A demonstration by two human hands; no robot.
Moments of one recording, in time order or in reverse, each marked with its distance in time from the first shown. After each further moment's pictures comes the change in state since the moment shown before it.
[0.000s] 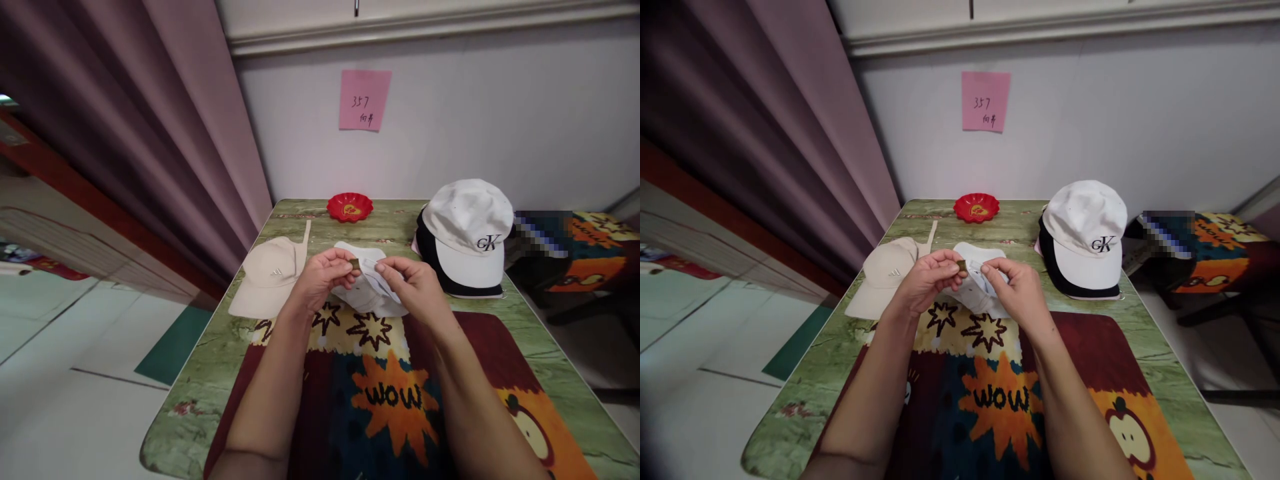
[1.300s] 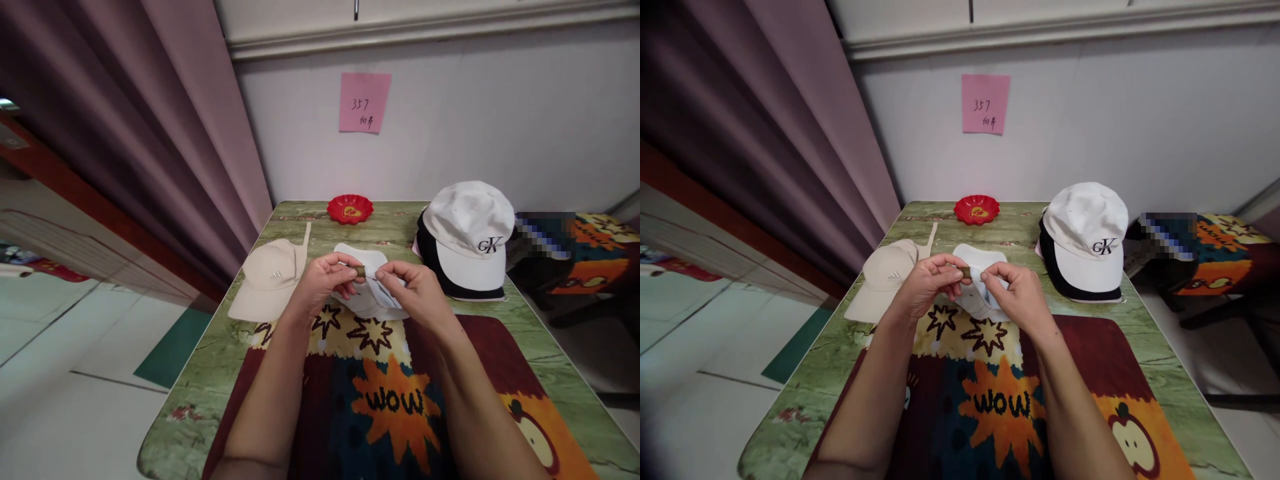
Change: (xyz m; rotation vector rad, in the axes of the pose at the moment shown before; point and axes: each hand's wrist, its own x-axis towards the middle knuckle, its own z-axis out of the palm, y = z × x) left_hand -0.002 0.000 -0.001 0.174 -0.009 0.037; right_hand 0.000 -0.002 -0.002 -0.077 -0.055 0.020
